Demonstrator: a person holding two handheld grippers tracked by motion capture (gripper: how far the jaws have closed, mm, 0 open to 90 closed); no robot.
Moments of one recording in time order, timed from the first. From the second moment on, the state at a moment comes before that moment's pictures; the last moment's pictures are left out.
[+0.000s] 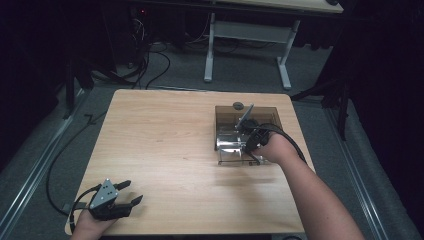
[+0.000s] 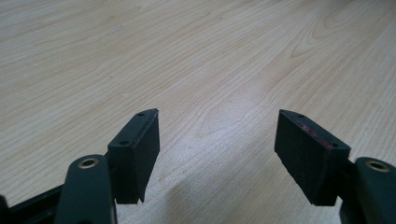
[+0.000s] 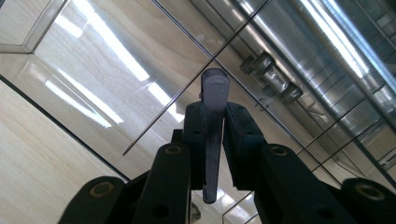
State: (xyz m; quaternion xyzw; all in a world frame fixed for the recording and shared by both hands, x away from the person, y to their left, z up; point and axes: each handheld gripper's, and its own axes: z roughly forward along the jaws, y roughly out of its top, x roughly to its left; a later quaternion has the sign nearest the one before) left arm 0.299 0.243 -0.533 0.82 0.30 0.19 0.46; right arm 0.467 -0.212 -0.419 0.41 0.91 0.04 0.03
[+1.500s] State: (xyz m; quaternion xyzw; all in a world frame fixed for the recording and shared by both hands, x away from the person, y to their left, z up) left arm 0.299 0.241 -0.533 0.82 0.30 0.19 0.45; right arm 0.402 -0.235 -0.391 0.44 0.89 0.09 0.02
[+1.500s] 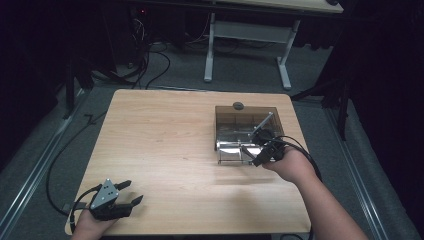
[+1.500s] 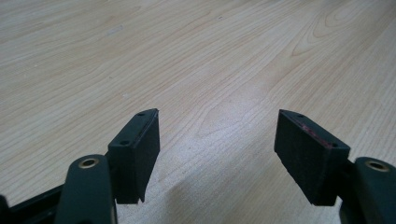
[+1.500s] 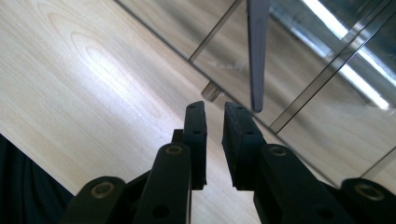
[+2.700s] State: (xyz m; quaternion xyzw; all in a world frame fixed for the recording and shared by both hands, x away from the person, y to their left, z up) left arm 0.299 0.242 -0.534 0.82 0.30 0.19 0.45; right arm 0.343 -0.241 -0.465 0.45 0.86 0.22 0.09
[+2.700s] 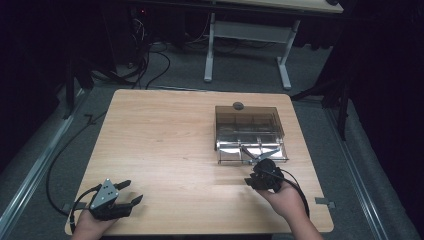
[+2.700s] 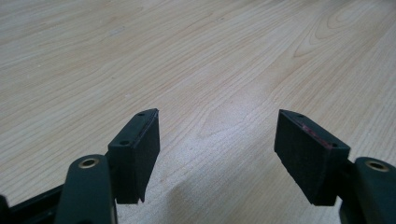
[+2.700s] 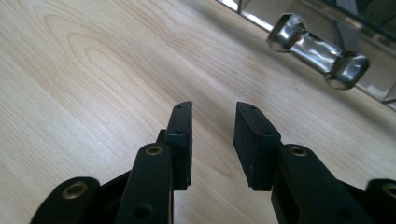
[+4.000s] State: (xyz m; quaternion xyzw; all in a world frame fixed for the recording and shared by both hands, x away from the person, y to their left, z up) left arm 0.300 0.241 -0.534 0.81 0.32 0.20 0.45; right arm 0.289 -0.236 -0.528 0.43 0.78 0.42 0.19
